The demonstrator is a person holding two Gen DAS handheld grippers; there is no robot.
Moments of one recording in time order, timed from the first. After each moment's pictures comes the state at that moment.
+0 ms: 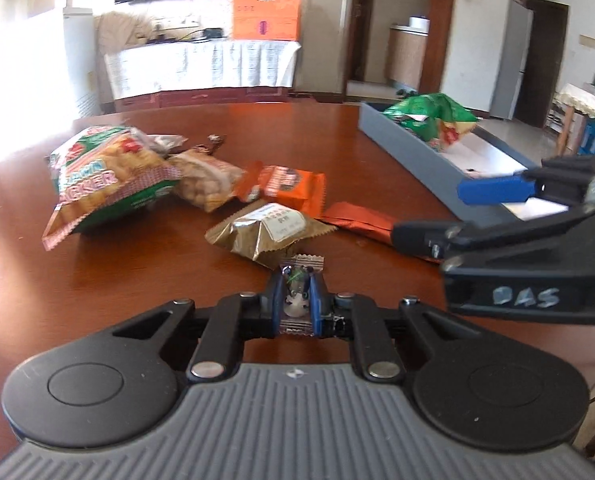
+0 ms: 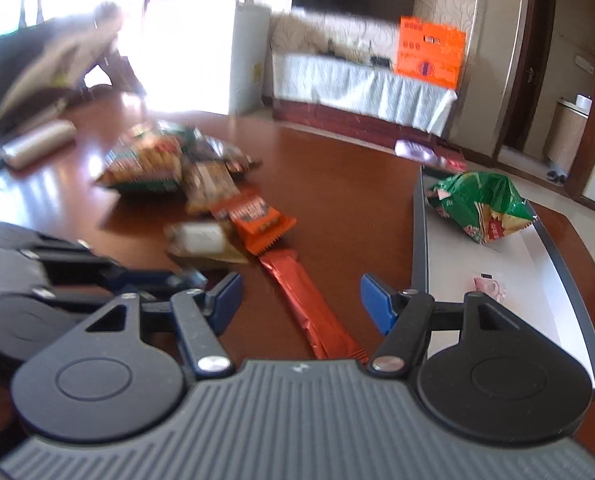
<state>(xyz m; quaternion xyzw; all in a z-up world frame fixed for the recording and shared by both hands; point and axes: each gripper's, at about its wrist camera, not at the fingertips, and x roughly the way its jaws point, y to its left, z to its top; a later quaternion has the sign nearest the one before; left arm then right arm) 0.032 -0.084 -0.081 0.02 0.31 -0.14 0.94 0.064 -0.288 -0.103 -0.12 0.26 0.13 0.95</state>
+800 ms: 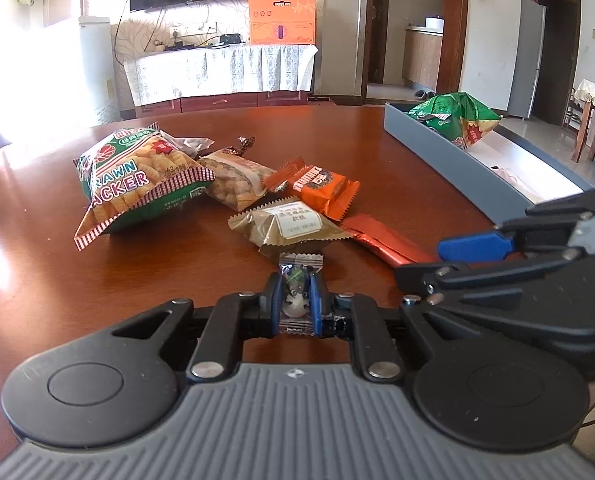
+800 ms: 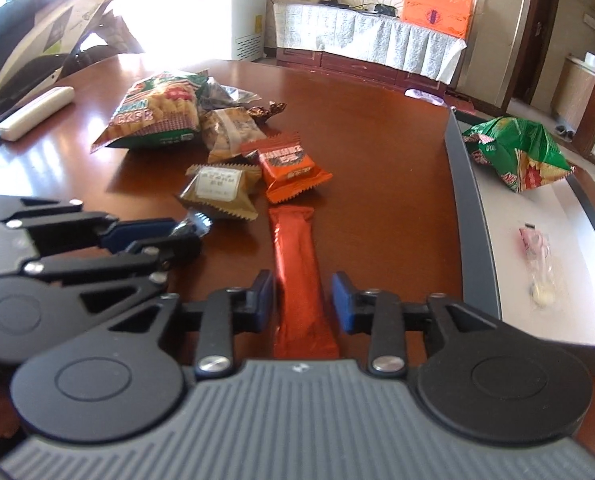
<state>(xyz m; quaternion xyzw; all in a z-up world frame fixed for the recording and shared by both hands) 0.033 -0.079 -0.088 0.03 0.29 -0.11 0.95 0.069 -0.263 -0.119 -0.11 0.32 0.13 0.93</state>
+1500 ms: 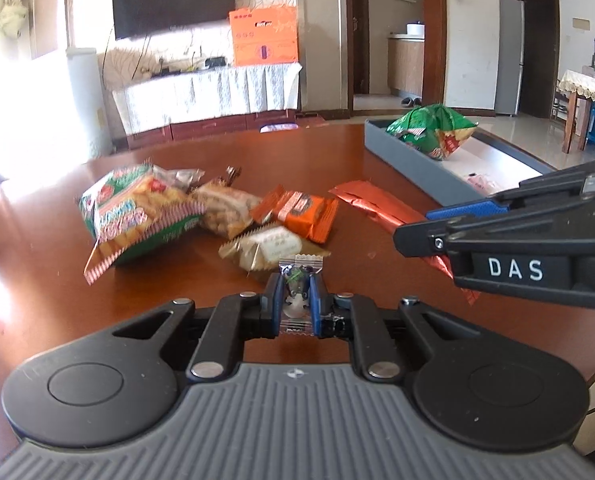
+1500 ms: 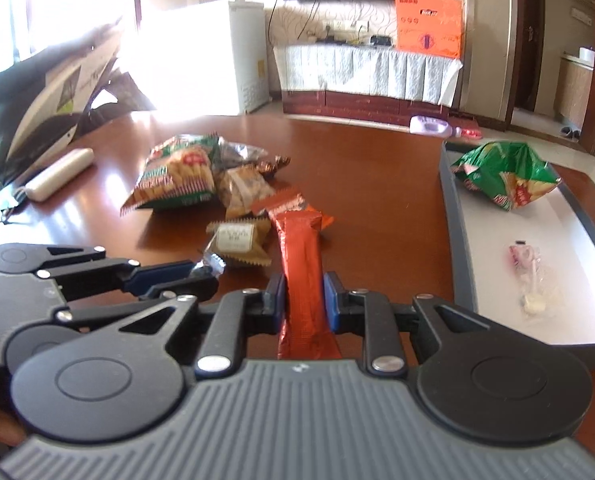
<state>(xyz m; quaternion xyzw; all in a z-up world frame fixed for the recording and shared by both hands) 0.013 -0.090 -0.069 0.07 0.26 -0.13 0.95 0.047 -0.282 -0.090 -0.04 0.27 0.15 0.95</state>
